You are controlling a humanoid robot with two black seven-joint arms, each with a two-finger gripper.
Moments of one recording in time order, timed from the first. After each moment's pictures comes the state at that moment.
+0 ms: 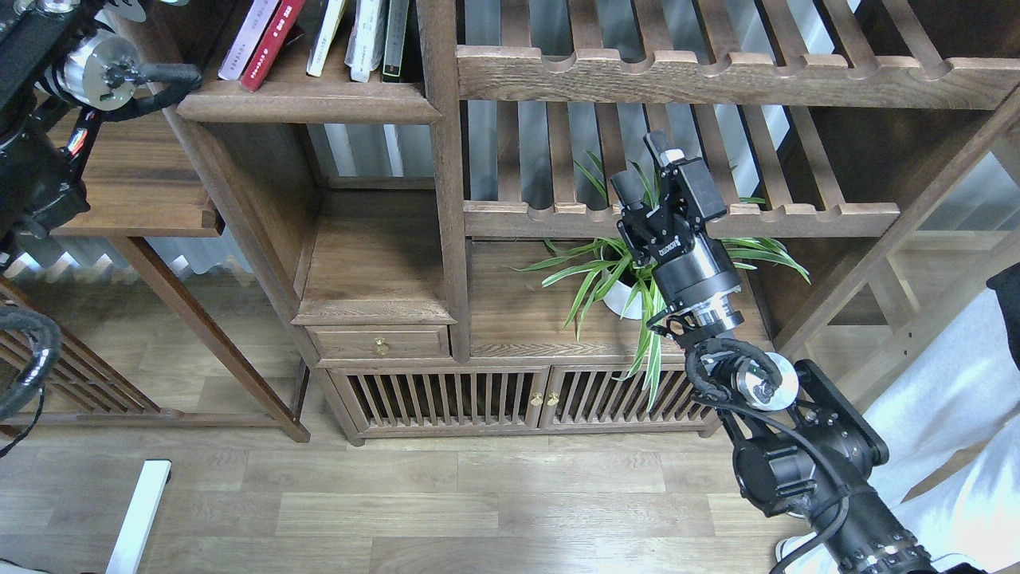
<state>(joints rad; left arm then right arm) -1.21 0.31 -0.89 -0.69 0.79 -0.15 -0.15 0.33 -0.03 1.23 1.07 0.46 0.58 -0.20</state>
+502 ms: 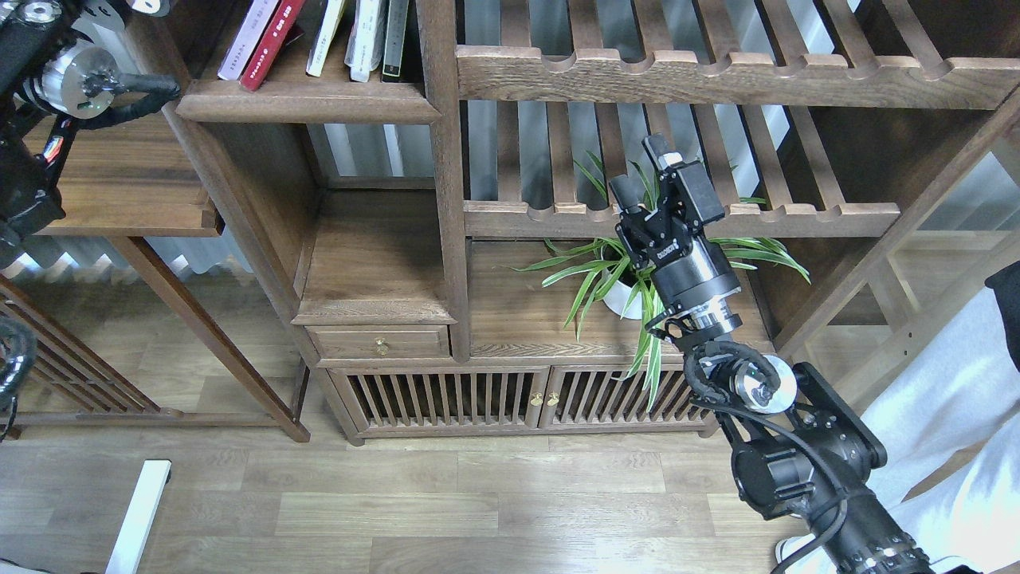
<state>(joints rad) -1.20 0.34 -0.87 -0.68 0.79 -0.16 -0.15 0.33 -0.03 1.23 1.07 0.46 0.58 -0.20</state>
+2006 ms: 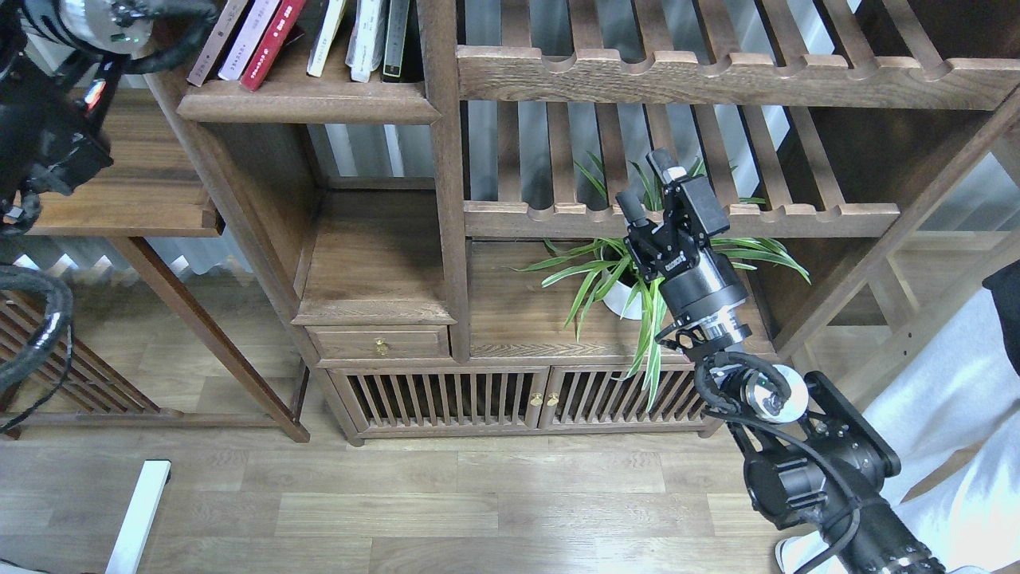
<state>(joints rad) -1.32 0.25 -0.87 -0.65 0.50 -0.08 -0.21 0.30 -0.07 1.22 1.08 0.45 0.58 -0.20</state>
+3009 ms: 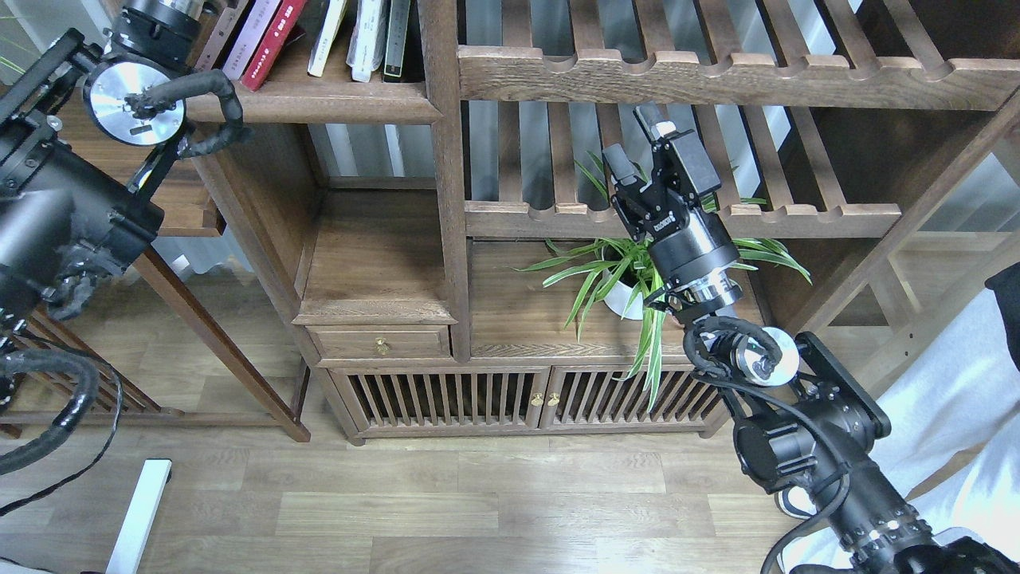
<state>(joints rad) -1.07 0.25 -0.95 -0.95 0.02 -0.46 -0.27 0.40 -0.05 1.21 1.07 0.44 0.58 -0.20</state>
